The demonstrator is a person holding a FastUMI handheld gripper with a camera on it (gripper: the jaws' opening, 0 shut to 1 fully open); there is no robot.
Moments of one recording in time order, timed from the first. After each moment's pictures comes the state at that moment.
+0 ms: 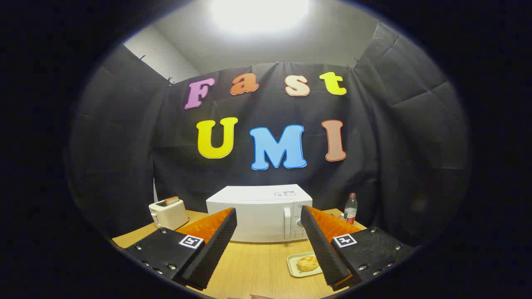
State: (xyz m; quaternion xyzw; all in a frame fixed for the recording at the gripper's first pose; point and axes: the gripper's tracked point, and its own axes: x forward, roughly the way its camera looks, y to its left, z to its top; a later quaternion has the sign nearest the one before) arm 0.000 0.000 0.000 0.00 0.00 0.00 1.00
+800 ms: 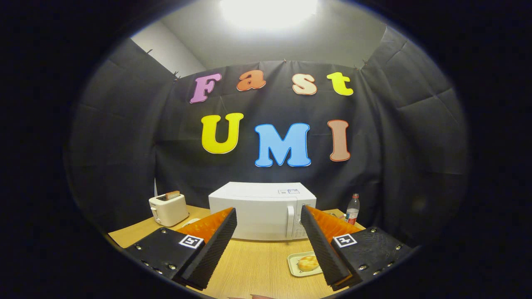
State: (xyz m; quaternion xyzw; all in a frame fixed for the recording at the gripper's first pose) arm 0.004 0.014 -0.008 -0.02 0.01 0.01 1.00
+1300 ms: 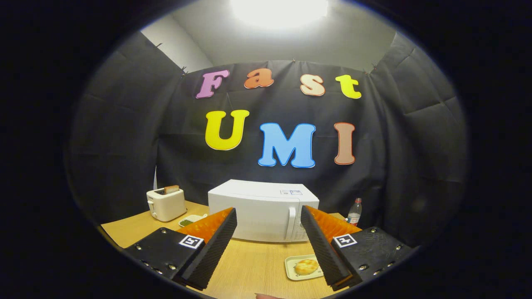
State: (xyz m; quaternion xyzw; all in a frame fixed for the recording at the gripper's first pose) arm 0.028 0.017 -0.023 -0.05 0.01 0.02 1.00
